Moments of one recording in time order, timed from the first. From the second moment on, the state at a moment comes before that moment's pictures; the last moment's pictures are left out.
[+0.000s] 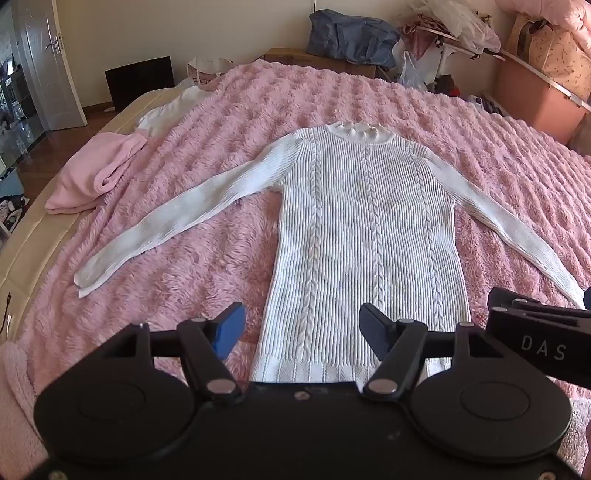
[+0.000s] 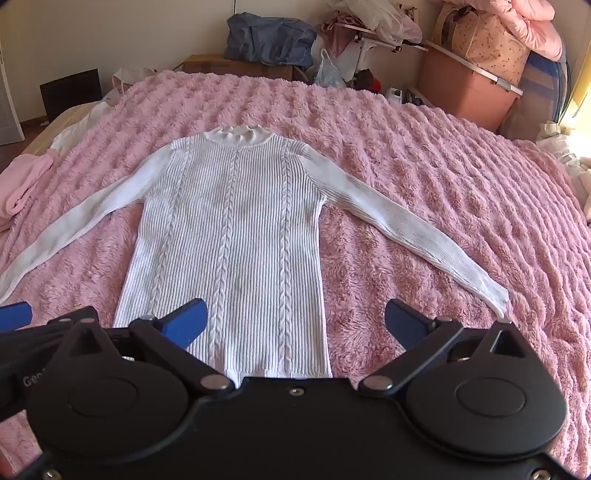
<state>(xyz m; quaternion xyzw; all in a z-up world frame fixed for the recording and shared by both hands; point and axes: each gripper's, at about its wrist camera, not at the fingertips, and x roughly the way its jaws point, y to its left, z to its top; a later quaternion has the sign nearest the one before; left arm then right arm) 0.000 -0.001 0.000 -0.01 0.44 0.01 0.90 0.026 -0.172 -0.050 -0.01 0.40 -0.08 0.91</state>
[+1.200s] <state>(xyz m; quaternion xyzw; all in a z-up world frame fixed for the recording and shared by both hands) -0.013 -0.004 0.001 0.00 0.46 0.01 0.89 0.010 -0.167 -0.049 -0.01 0.41 -0.08 0.91</state>
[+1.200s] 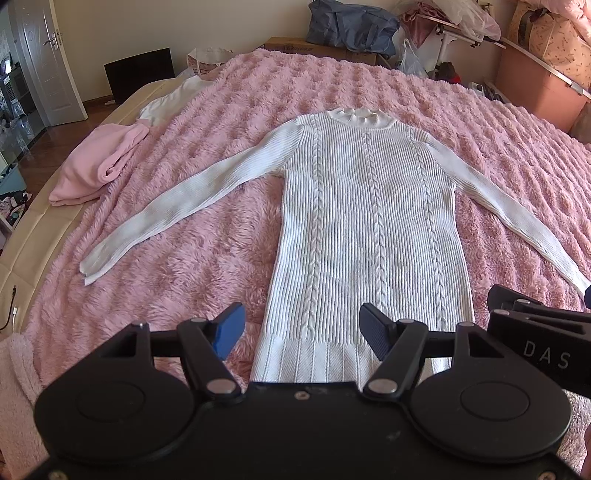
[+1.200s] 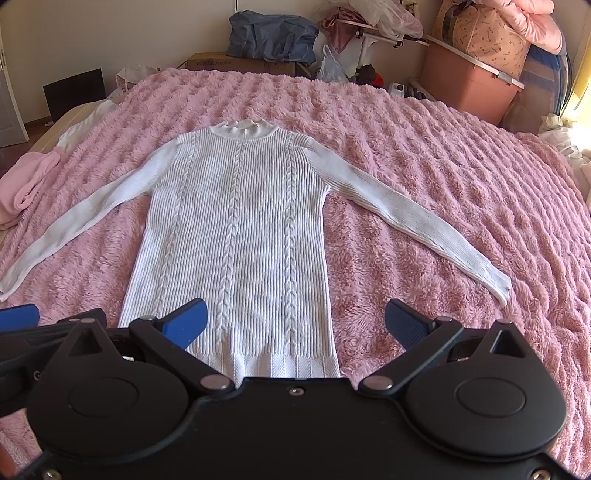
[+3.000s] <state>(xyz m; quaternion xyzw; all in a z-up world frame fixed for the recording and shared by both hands) -0.009 -0.005 -0.004 -0.01 0.47 0.00 0.88 0.013 -0.174 -0.052 0.00 0.41 -0.08 0.91</state>
